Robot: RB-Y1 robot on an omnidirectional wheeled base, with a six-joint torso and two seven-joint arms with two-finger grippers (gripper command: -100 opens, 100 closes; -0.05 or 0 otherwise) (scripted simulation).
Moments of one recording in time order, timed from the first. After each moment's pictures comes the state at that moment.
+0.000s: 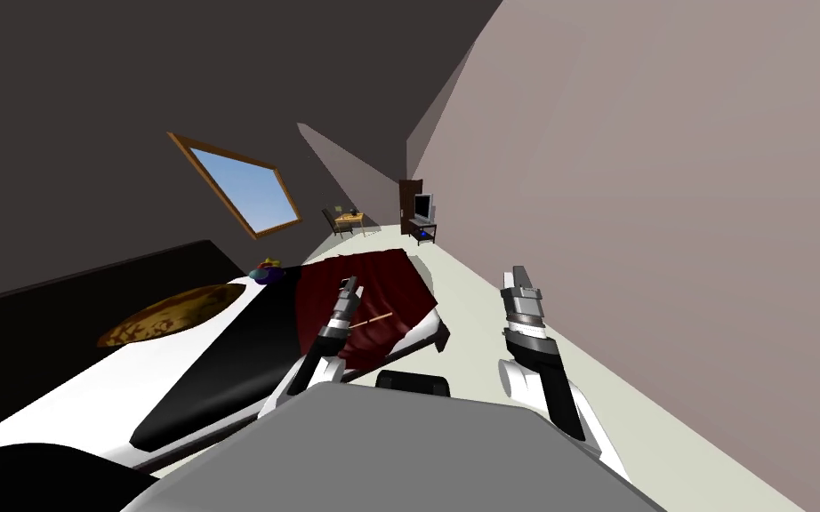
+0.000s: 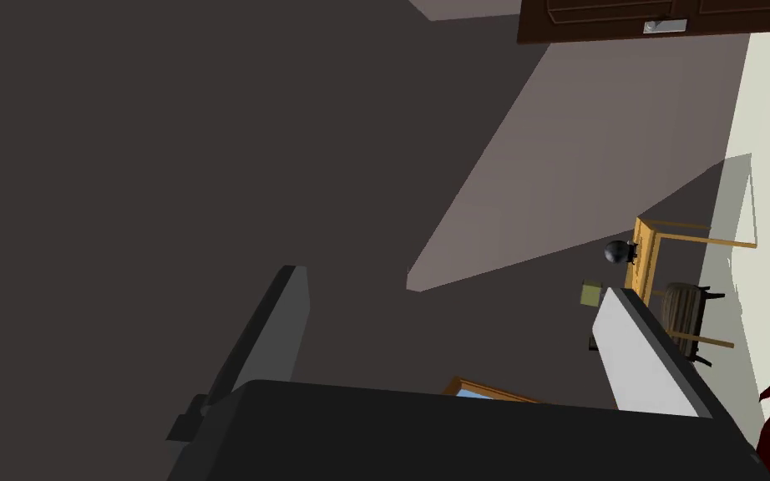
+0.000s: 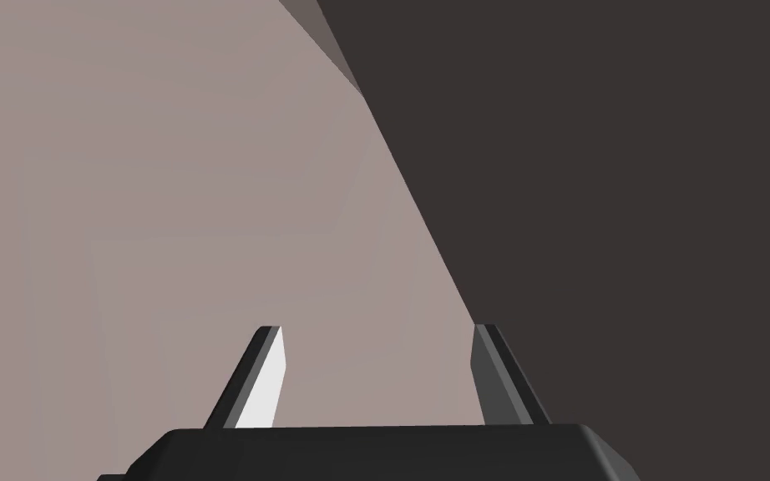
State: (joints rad) left arm 0.49 0.21 -0.09 -2.02 0.09 -0.40 -0.05; right arm 0.45 -0.04 -0.07 -2.23 0.09 -0.45 0.10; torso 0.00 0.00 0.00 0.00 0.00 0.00
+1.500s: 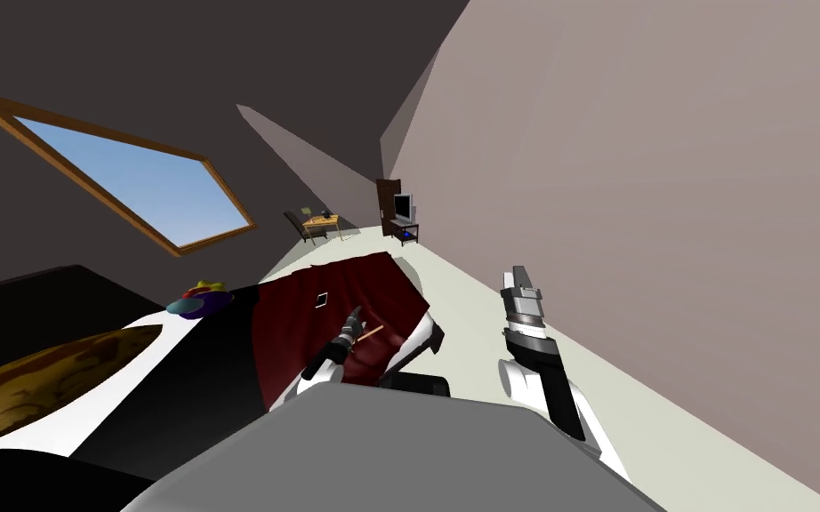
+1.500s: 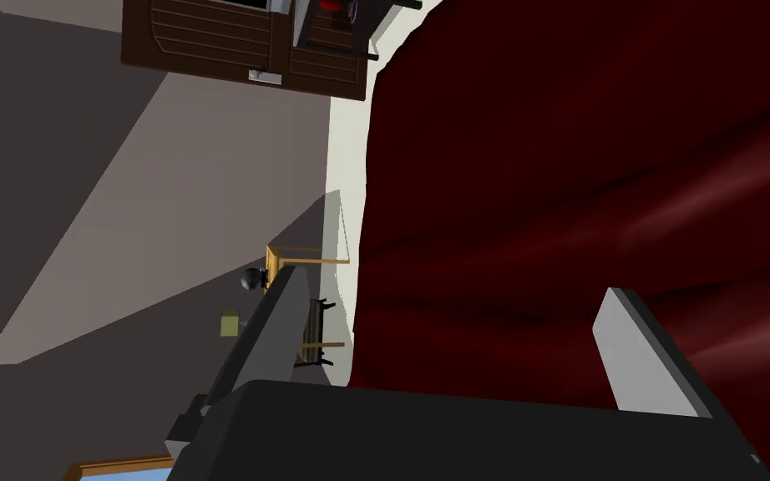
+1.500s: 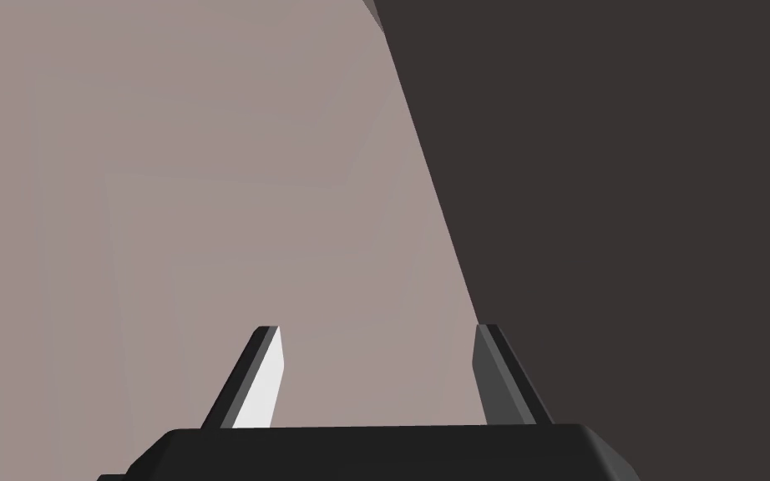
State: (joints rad) left arm 0.40 0.30 -0.12 -1.63 0.43 -0.04 0.05; right arm 0.45 -0.04 -0.07 -2.23 0.09 -0.45 0.10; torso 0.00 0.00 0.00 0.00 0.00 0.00
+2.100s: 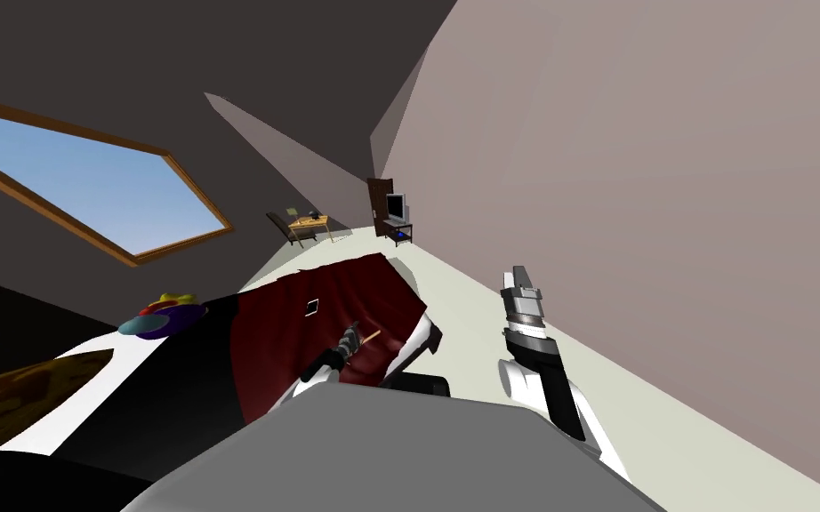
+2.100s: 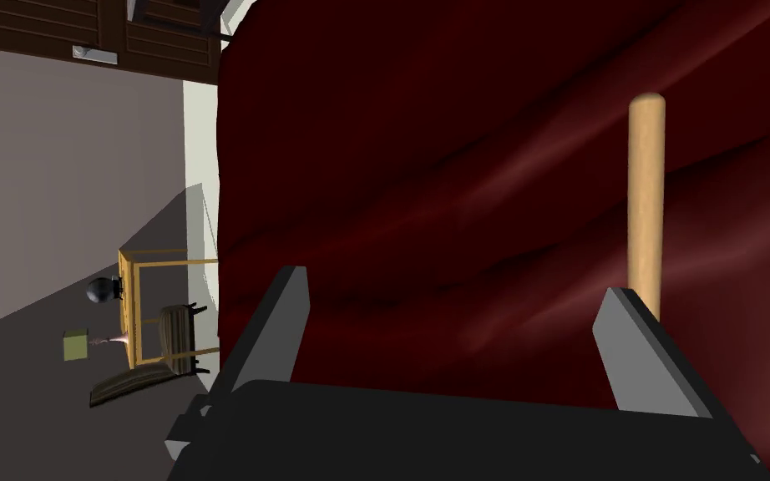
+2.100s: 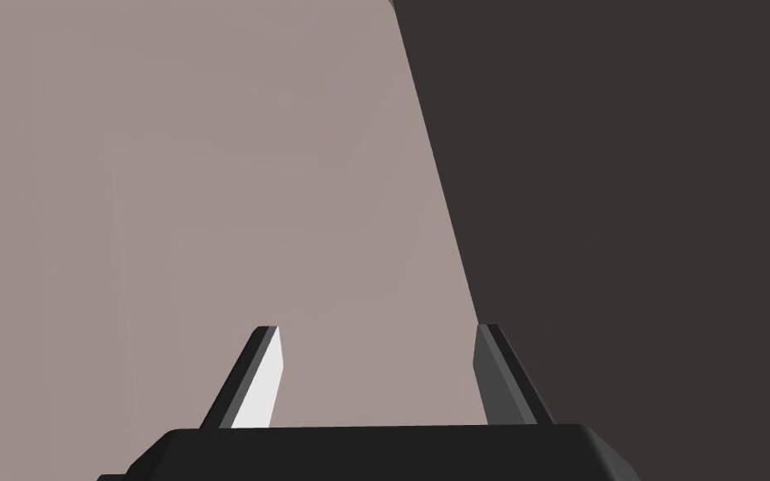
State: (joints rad) left arm 0.38 0.34 -0.14 -1.48 0.56 0.10 0.09; right arm 0.45 -0.04 -0.07 -2.23 0.09 -0.45 0.10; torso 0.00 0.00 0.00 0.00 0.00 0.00
